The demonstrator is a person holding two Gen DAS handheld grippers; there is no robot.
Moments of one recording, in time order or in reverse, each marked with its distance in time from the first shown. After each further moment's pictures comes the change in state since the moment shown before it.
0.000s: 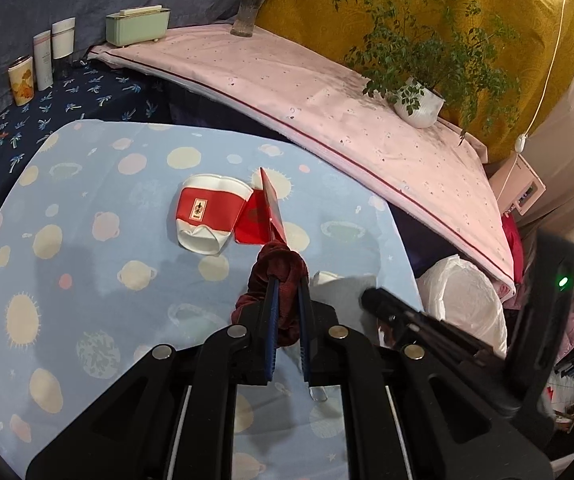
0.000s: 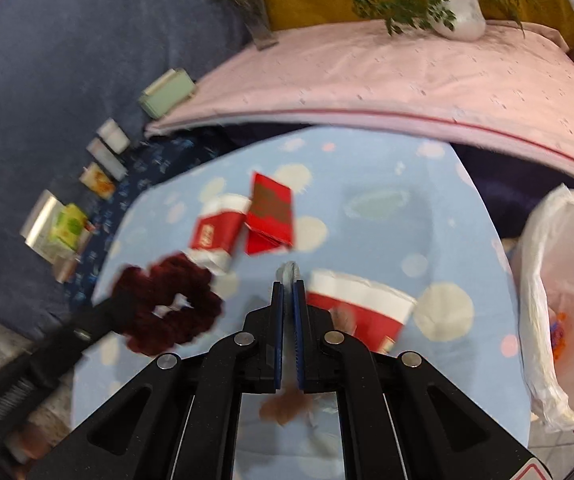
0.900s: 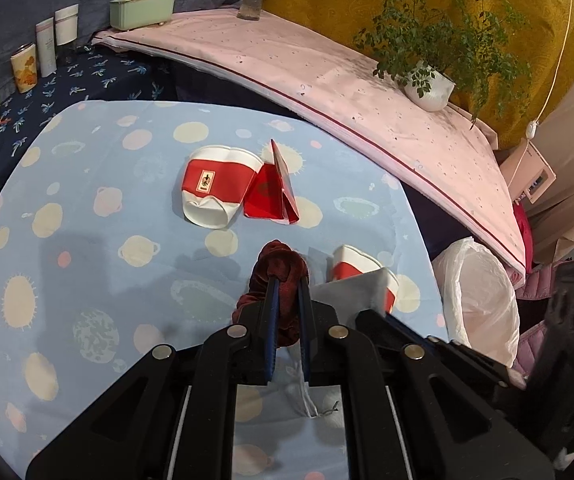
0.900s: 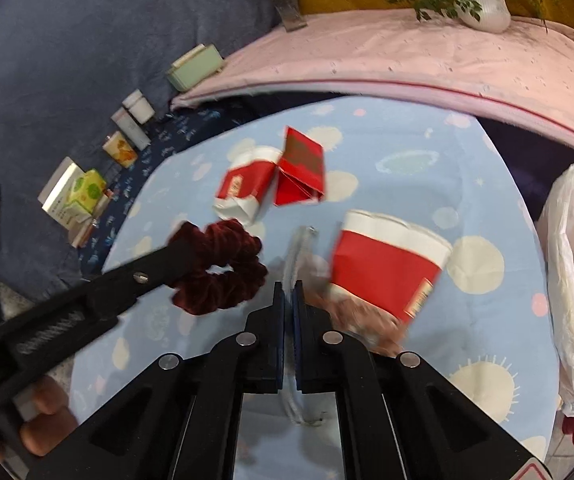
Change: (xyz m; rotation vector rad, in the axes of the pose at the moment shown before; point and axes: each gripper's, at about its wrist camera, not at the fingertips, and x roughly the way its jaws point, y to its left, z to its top) left arm 0.011 0.004 -0.015 -0.003 0.039 0.026; right arm -0.009 0.018 -0.034 -0.074 0.020 0.095
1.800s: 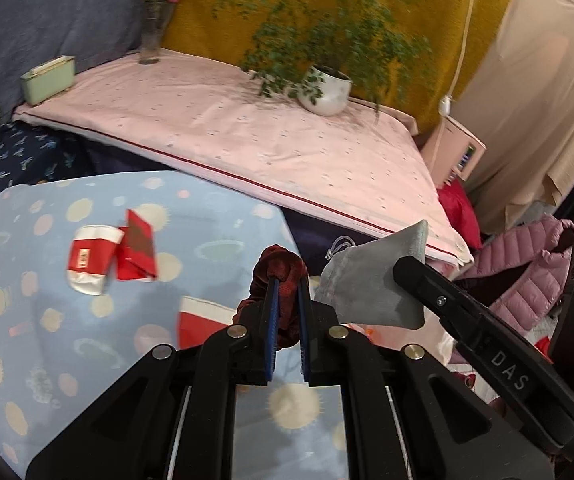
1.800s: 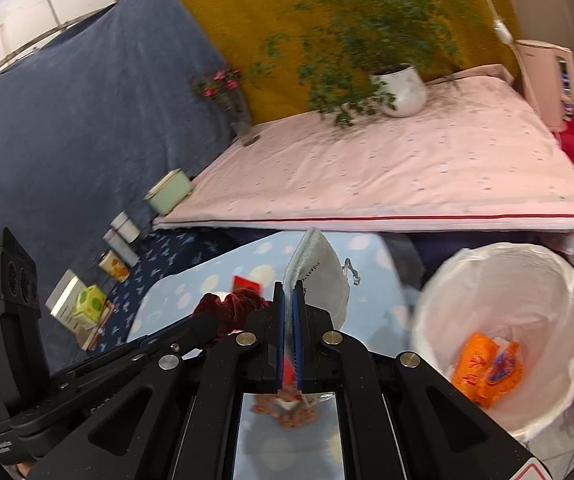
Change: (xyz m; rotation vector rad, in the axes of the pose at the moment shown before) left arm -0.020 -0.151 0.021 0.220 -0.048 -0.170; right arm -0.145 -0.085 0.044 0.160 -0.334 -0.075
